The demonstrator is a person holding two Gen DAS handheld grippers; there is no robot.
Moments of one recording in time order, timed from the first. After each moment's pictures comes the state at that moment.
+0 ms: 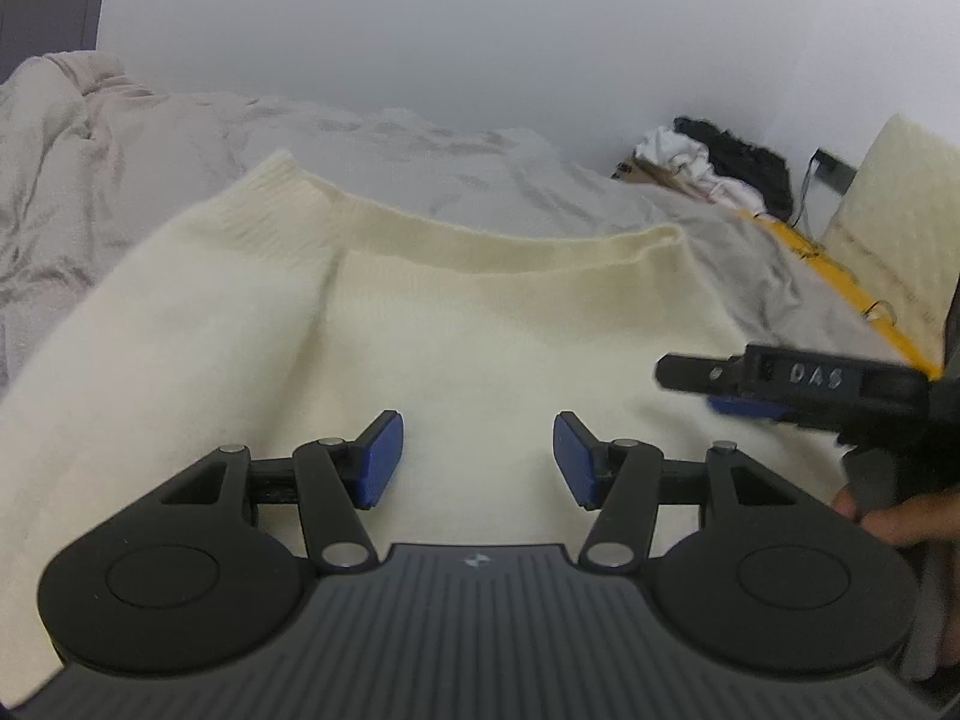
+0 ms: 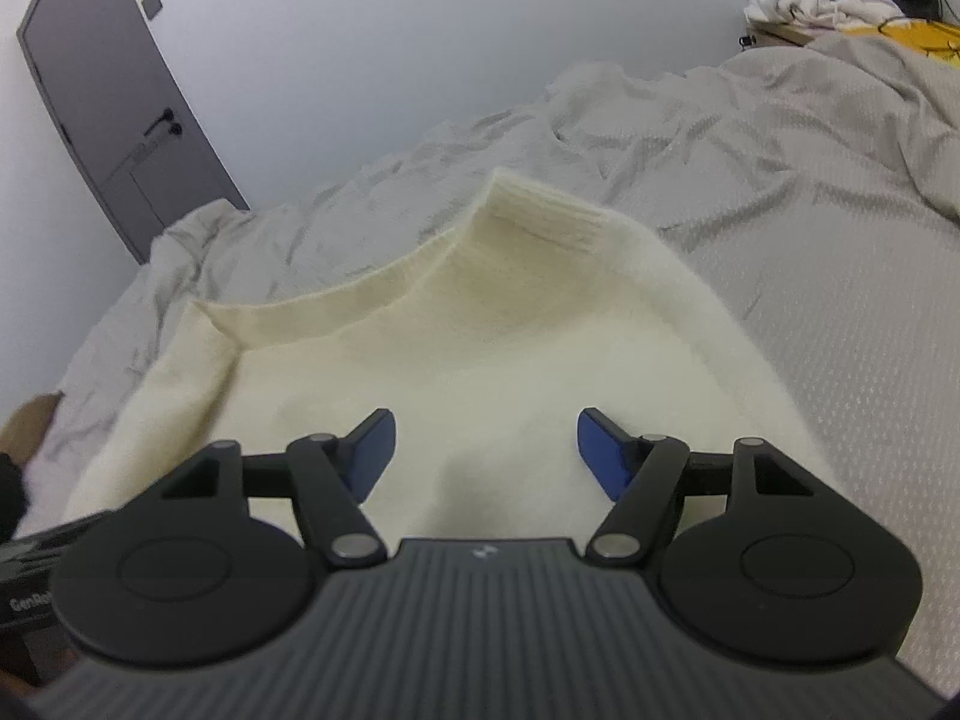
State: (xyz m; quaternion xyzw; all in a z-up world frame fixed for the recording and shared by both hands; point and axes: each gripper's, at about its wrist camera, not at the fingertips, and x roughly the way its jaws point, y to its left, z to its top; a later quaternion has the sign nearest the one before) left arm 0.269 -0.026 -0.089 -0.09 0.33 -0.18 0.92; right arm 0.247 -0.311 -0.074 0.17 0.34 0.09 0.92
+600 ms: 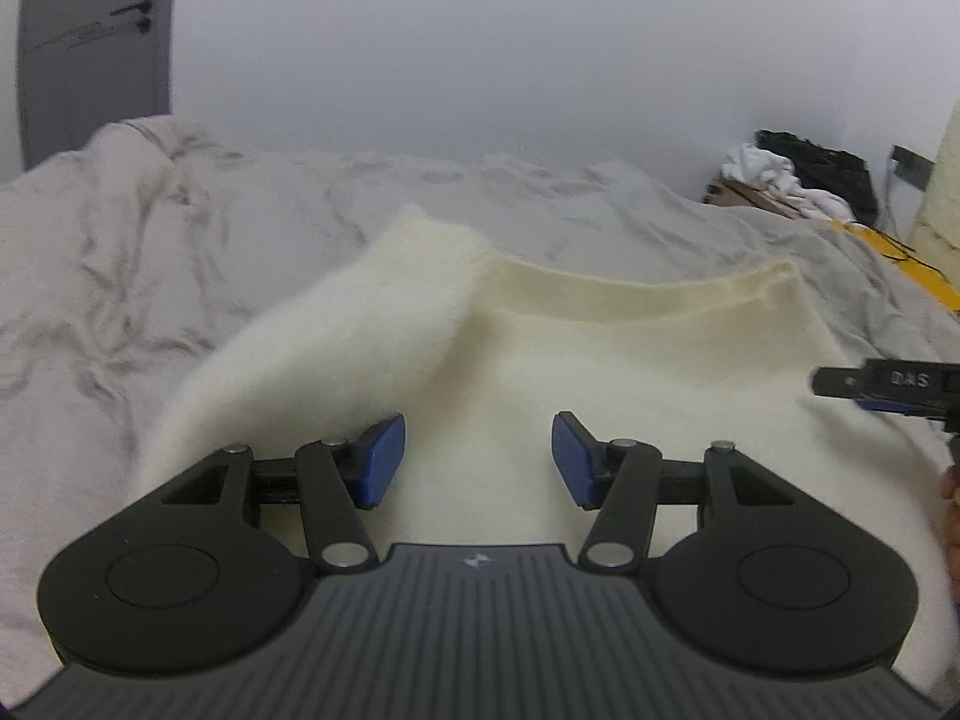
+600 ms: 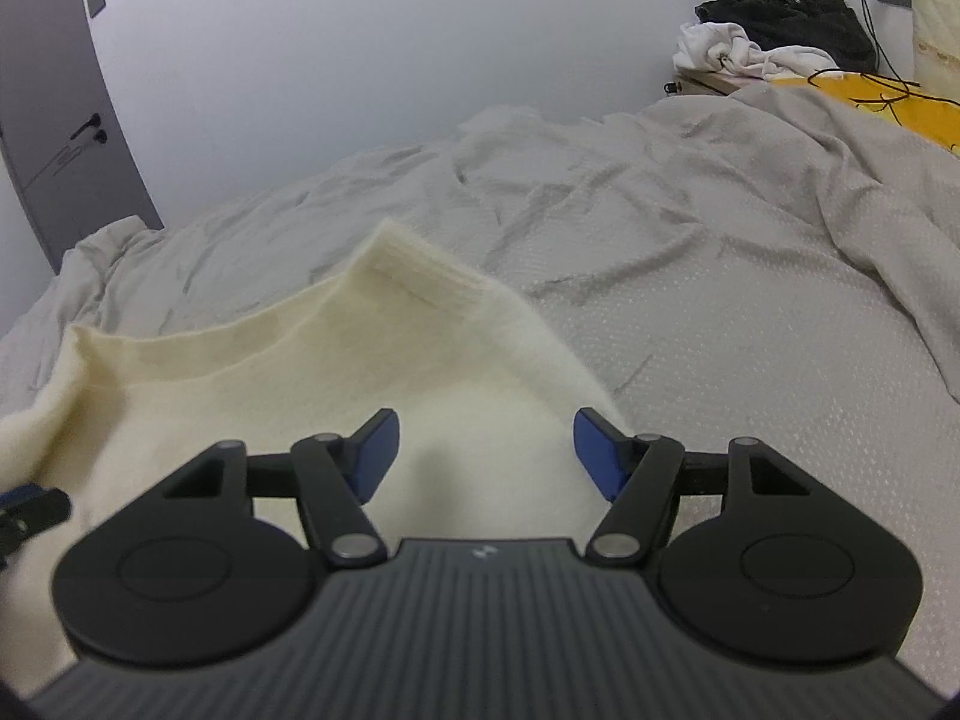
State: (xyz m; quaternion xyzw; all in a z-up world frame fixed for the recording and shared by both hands) left arm 0.280 0.007 -0.076 -0.03 0.30 -0.08 0.95; right arm 0.264 -0.336 -0.078 0.12 0.32 0.00 0.94
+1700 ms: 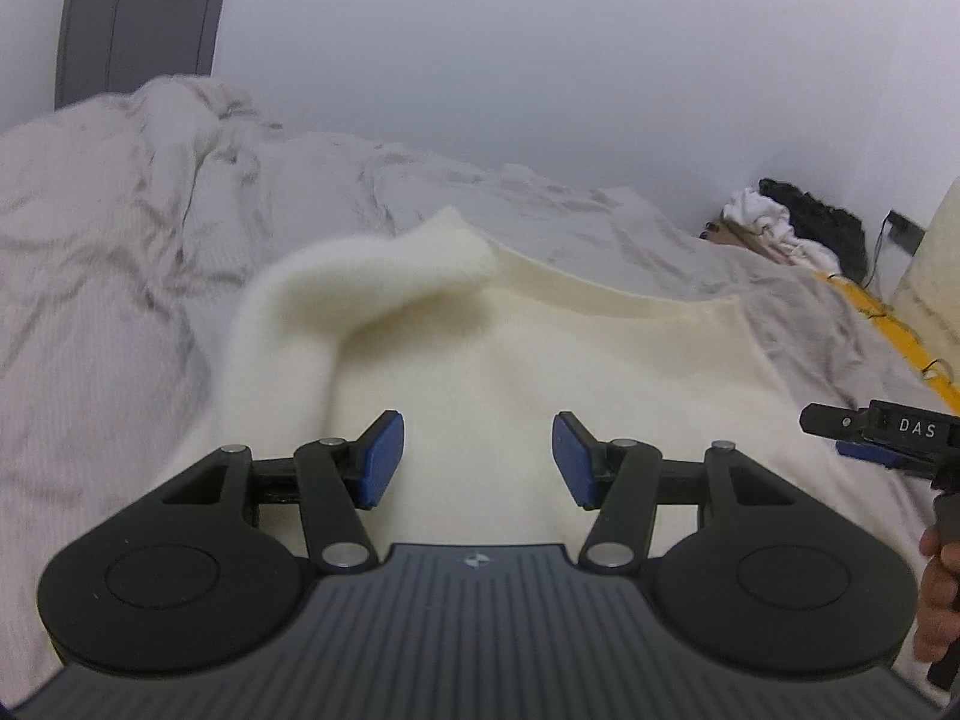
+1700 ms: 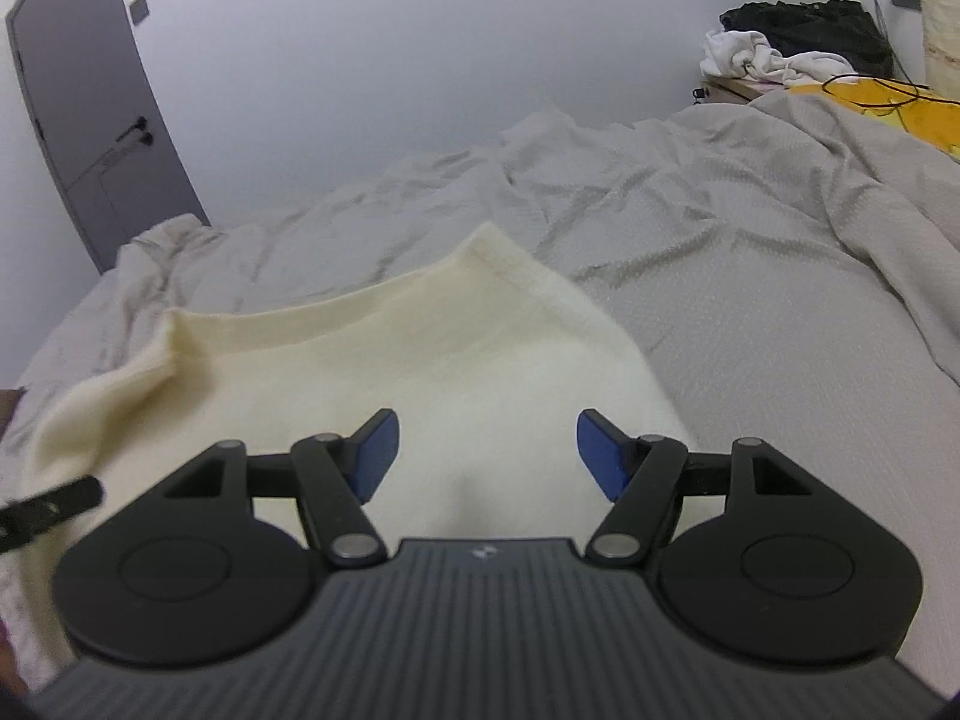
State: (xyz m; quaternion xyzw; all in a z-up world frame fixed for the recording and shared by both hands) left arm 0.206 0.019 -0.056 -0.12 0.30 -0.08 0.94; right arm 0.200 -0.322 -0.050 0.14 0.31 0.04 0.94
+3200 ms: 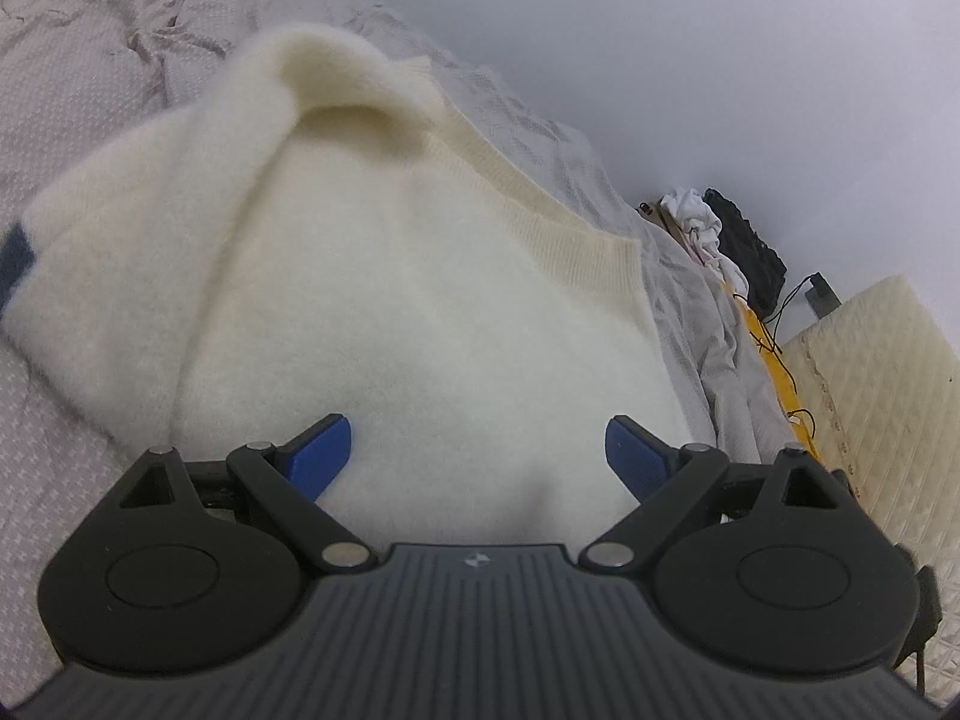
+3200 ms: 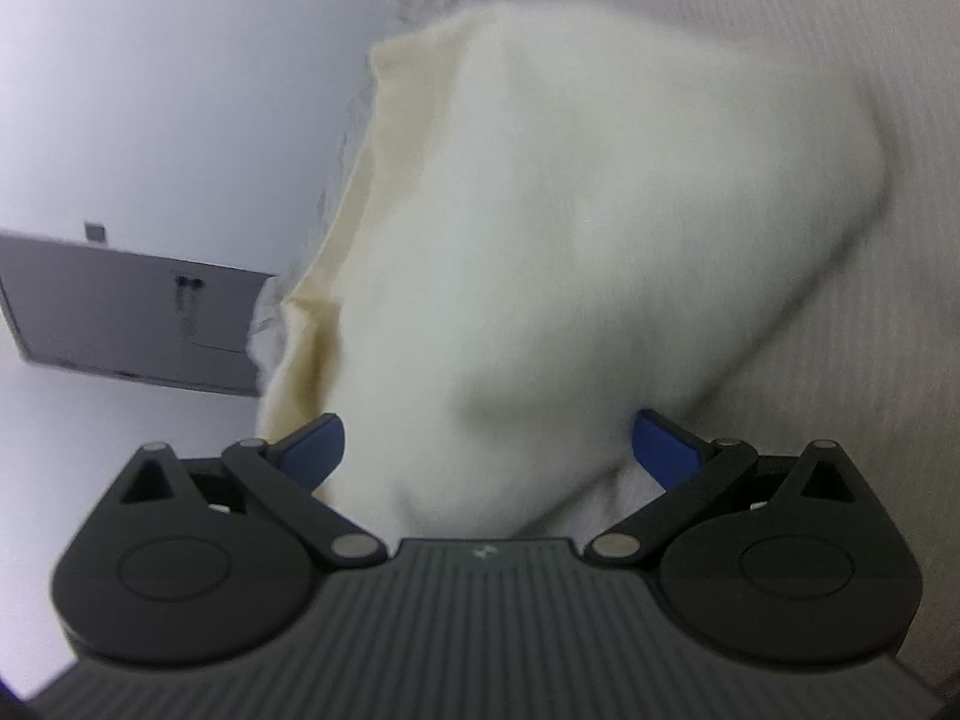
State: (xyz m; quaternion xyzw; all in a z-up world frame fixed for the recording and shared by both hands) left arm 0.156 0.014 -0.081 -0.30 0.38 -0.14 0.86; right arm 0.118 -0.334 -0.118 0.55 0.42 0.09 0.72
